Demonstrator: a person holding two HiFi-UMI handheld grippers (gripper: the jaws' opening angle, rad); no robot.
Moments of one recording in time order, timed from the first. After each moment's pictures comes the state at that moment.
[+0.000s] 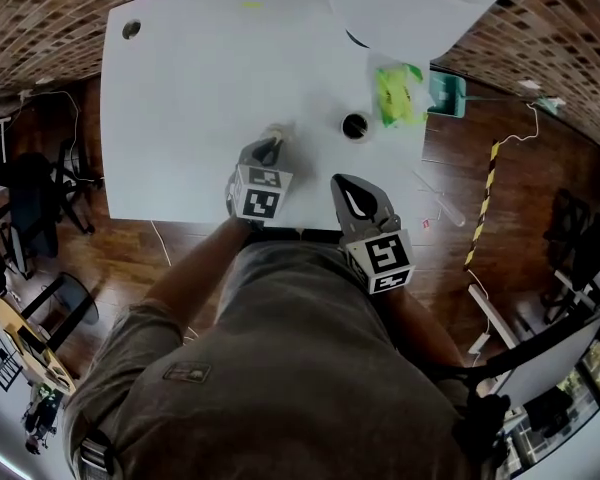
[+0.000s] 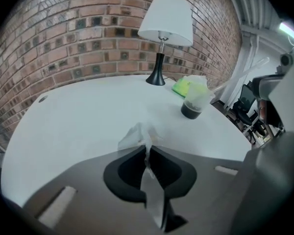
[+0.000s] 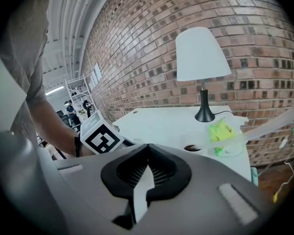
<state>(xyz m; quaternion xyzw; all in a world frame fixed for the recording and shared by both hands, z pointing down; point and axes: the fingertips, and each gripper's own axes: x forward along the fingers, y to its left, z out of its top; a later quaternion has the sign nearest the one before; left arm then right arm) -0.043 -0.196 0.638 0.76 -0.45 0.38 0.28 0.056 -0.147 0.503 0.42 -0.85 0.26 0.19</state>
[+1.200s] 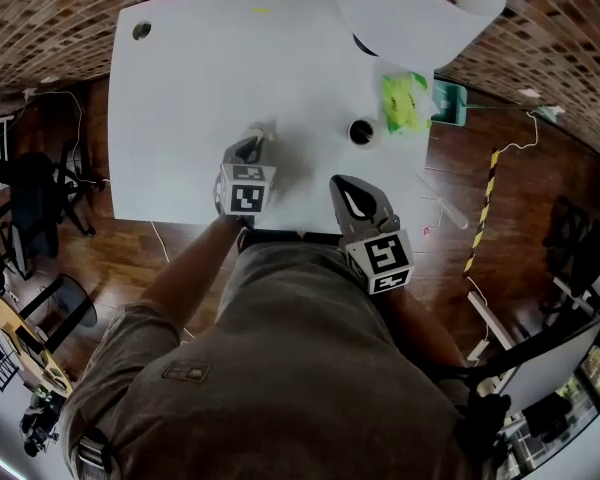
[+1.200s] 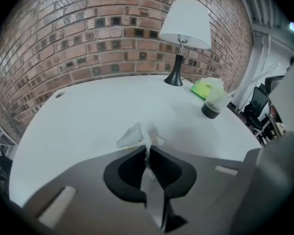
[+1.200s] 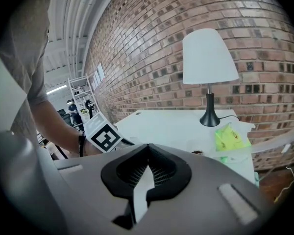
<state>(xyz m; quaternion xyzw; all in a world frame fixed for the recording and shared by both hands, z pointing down) -0.100 -0.209 0.639 0.73 -0.50 0.38 0.28 0.039 -0.153 0.493 0.41 -0.86 0.25 0.19</state>
